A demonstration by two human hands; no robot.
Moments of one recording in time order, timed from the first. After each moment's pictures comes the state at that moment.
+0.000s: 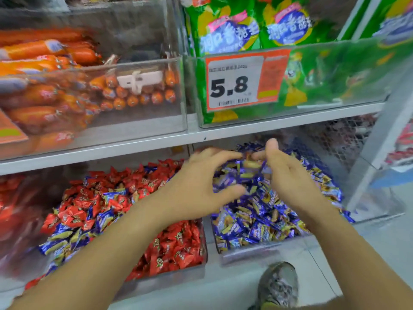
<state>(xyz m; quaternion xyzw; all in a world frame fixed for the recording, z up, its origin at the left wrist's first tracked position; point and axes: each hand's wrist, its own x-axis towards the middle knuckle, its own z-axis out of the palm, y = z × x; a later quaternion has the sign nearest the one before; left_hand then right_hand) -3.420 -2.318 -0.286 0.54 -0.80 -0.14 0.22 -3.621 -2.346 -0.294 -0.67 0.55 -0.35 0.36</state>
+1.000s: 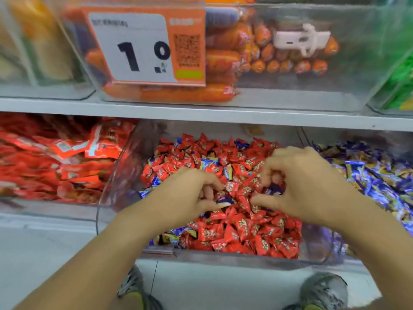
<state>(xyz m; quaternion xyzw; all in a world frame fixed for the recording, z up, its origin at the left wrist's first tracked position) -3.253 -2.213 -0.320 0.69 -0.67 -0.20 0.17 -3.464 -2.319 -0.293 -0.94 0.32 -0.10 0.06</state>
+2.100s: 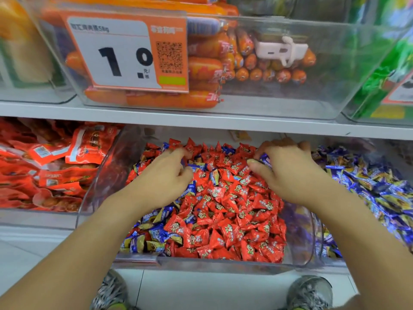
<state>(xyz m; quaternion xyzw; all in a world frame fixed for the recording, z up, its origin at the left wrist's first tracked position) -3.234 -2.241 -0.320 0.75 -0.61 -0.17 0.21 -3.455 -2.341 -0.284 -0.89 0.45 -0.04 0.01</state>
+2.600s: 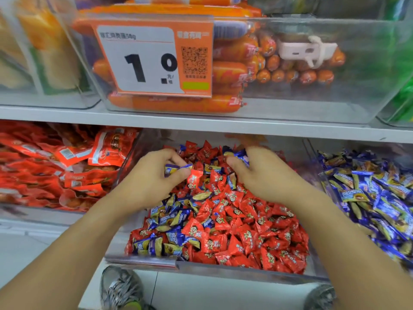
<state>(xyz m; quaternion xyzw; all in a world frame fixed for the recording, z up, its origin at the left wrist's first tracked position) -3.195 -2.218 -0.317 0.75 -0.55 -0.19 0.31 -3.395 -2.337 -0.308 -0.90 0.33 -0.15 0.25</state>
